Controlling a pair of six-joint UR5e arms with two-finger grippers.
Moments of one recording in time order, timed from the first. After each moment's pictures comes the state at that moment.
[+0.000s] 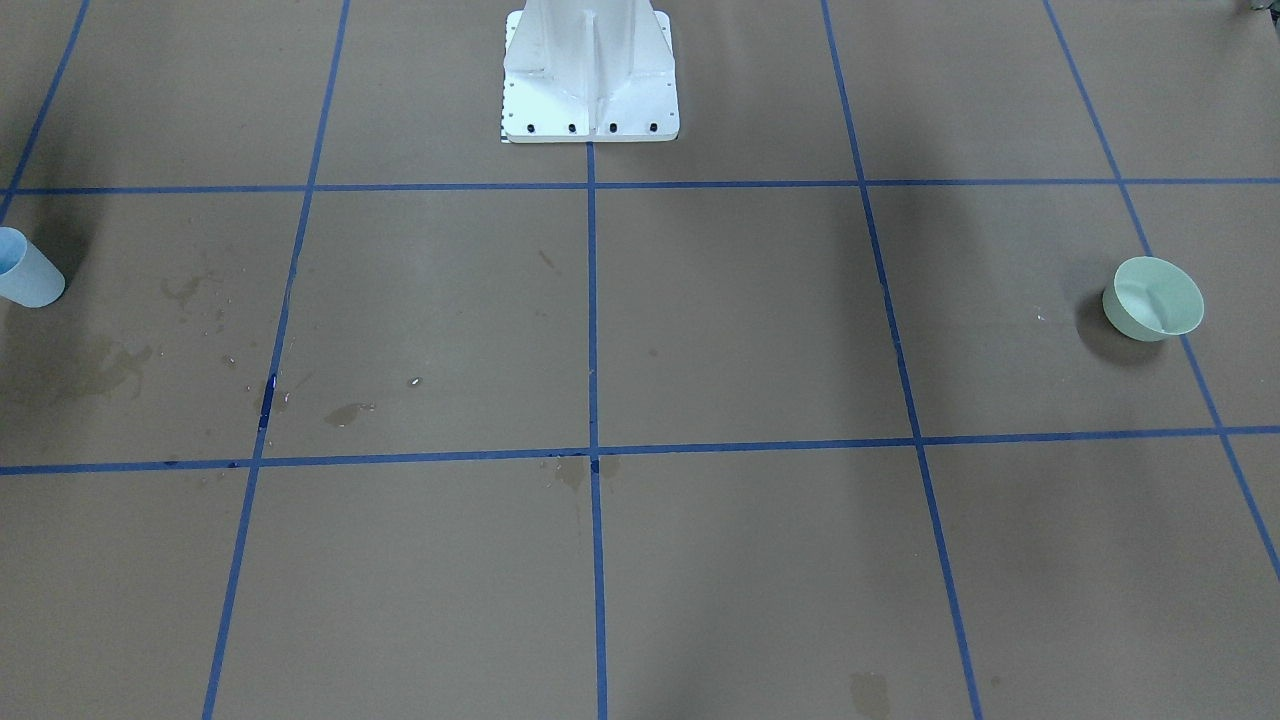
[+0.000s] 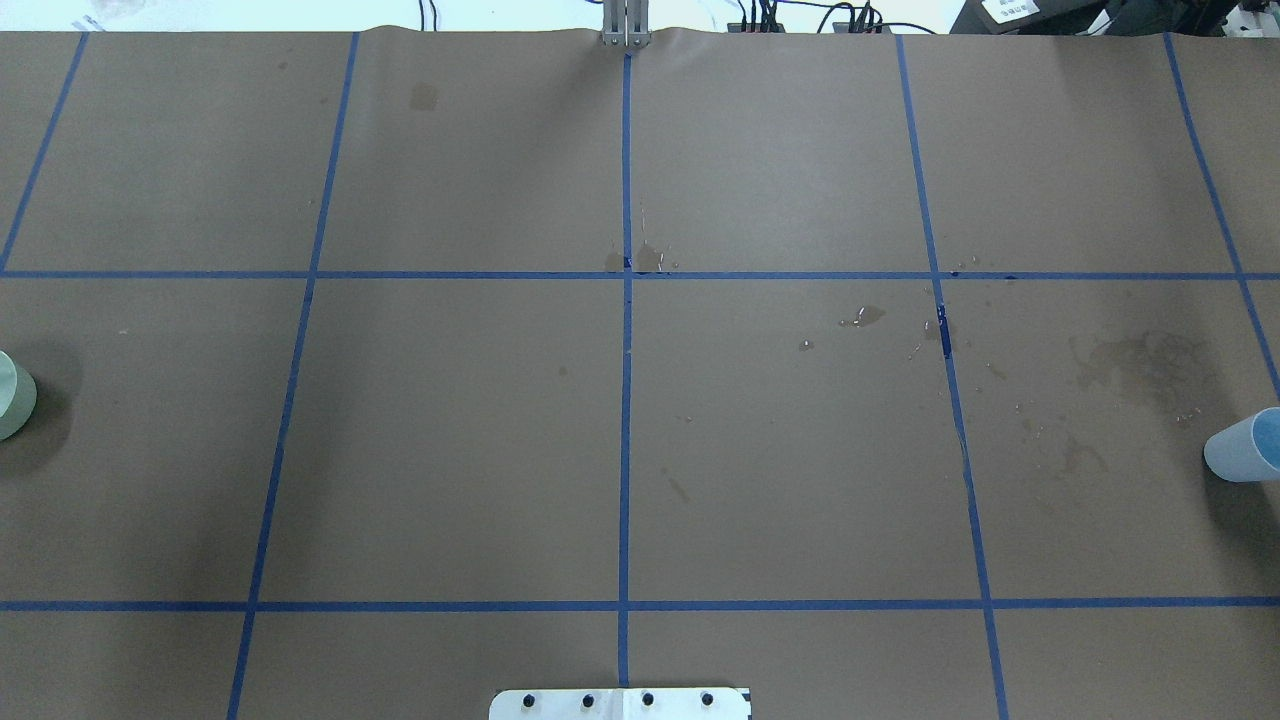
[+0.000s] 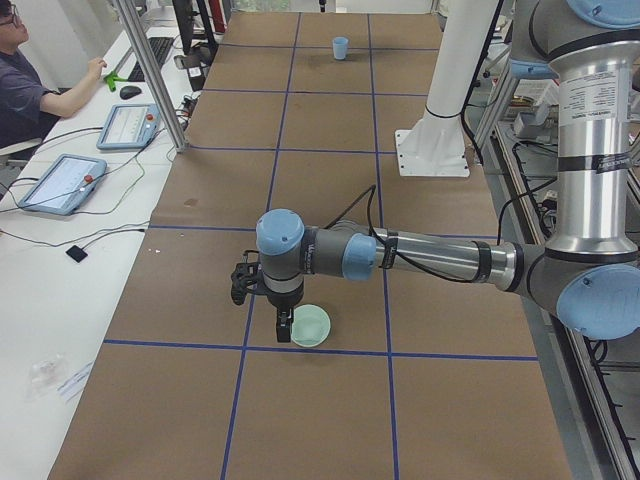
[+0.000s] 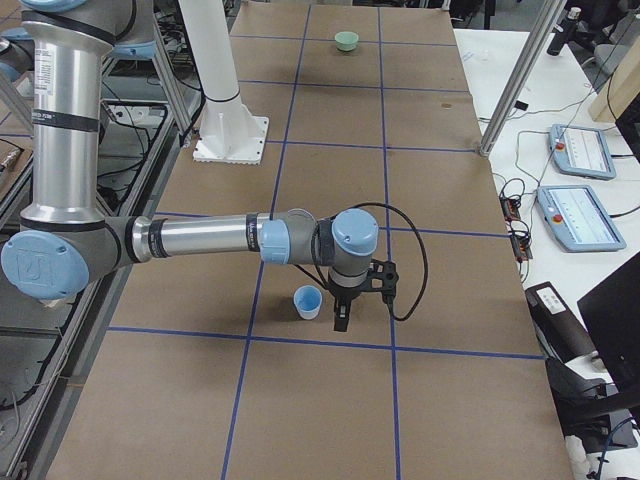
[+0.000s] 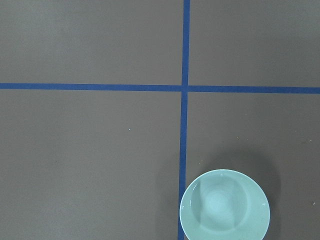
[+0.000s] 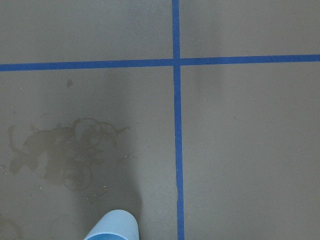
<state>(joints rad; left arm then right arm) -1.51 -1.48 -1.77 -1.57 -2.28 -0.15 1.51 -1.68 1.79 -1.65 2.33 0.10</state>
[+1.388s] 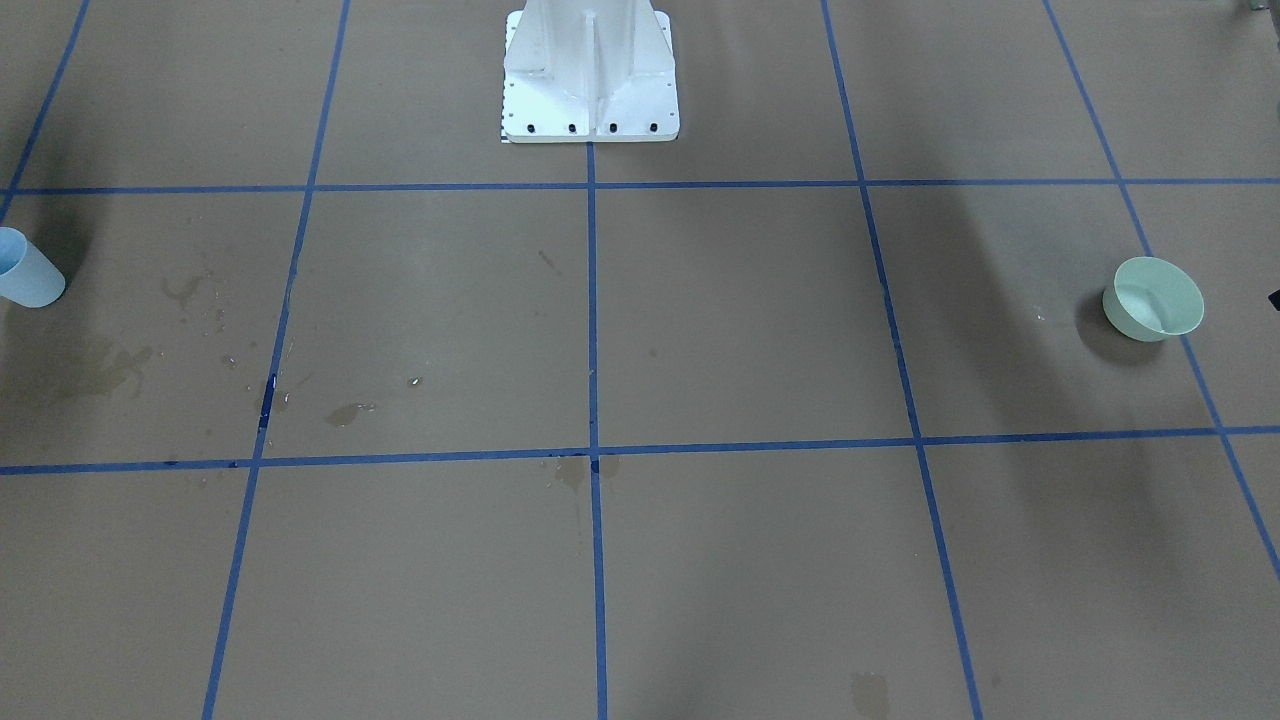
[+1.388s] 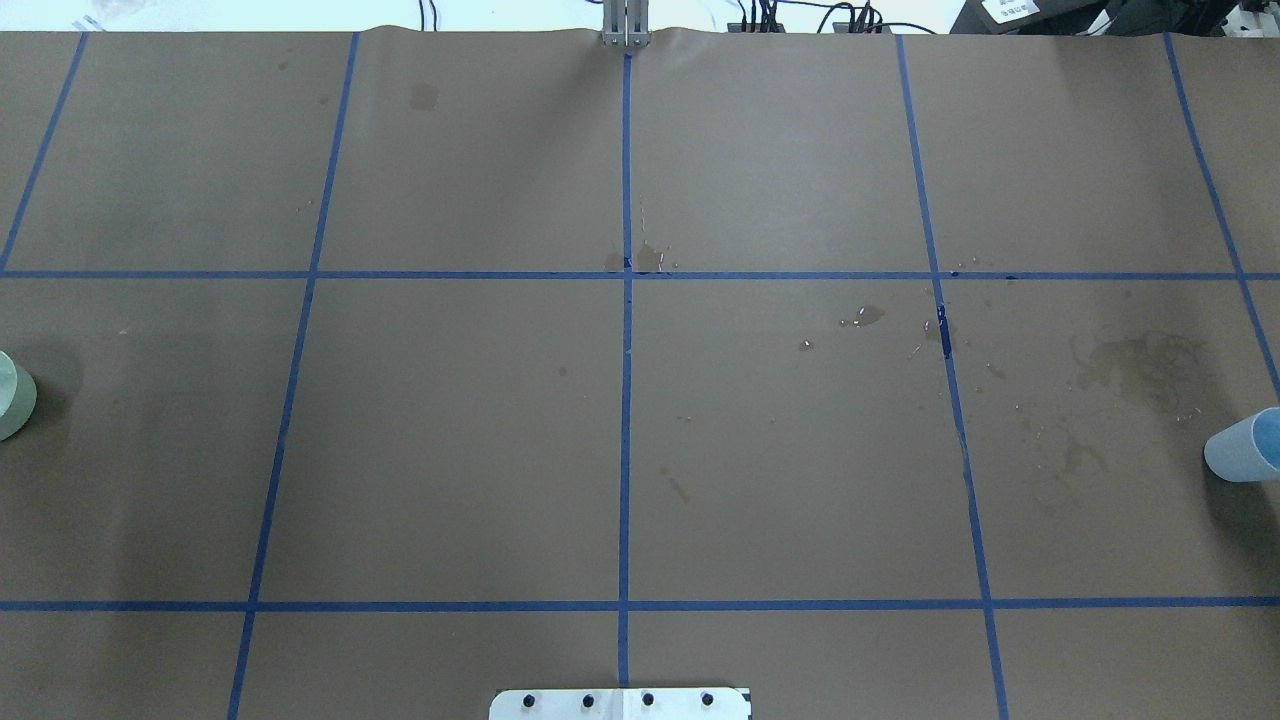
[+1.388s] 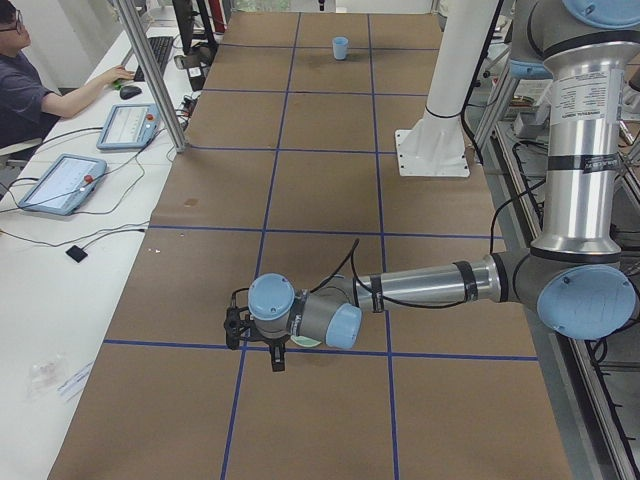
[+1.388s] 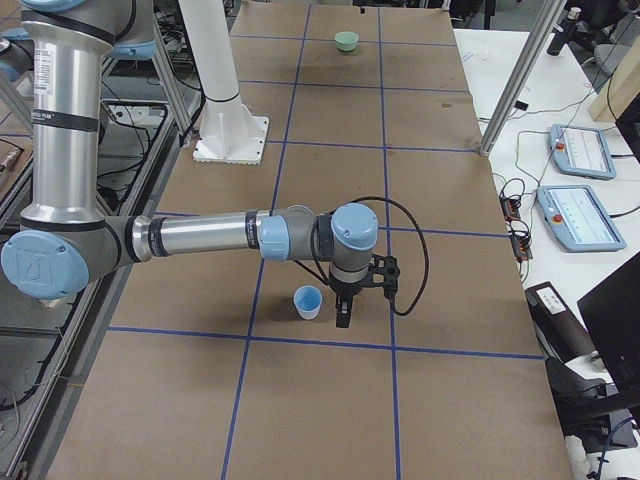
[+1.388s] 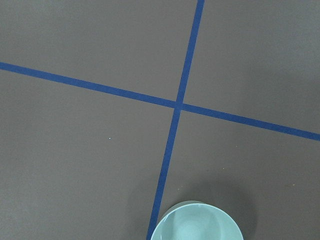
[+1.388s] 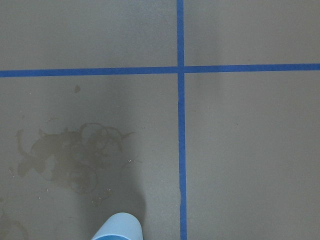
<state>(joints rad) -1.46 -1.52 -1.37 -2.11 -2.43 -0.41 1.52 -1.68 1.81 -1.65 2.33 0.10</state>
